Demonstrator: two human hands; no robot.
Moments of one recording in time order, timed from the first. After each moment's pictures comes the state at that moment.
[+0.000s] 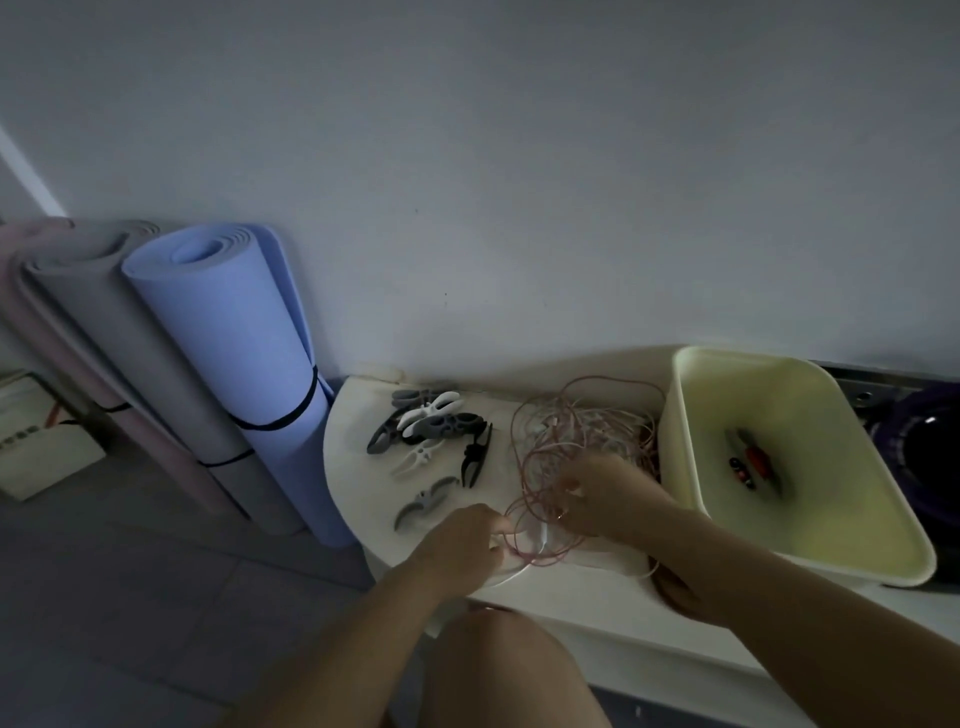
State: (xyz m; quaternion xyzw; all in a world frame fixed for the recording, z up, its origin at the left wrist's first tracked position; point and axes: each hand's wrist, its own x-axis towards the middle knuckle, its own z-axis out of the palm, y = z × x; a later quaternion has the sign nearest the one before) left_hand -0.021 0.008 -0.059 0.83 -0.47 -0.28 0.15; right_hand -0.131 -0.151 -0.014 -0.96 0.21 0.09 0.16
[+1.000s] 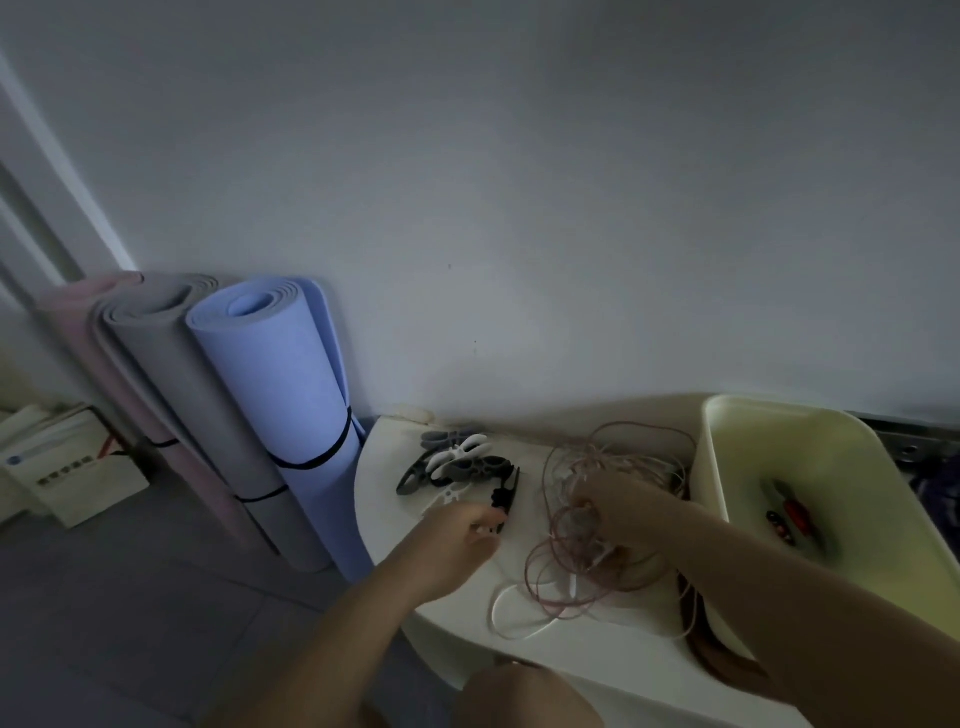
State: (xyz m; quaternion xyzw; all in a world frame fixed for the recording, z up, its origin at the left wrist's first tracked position) left_hand 0.018 0.024 -0.011 0.83 -0.43 -0.25 0.25; right_hand -0.092 -0.183 -0.012 -0.97 0.17 0.15 0.10
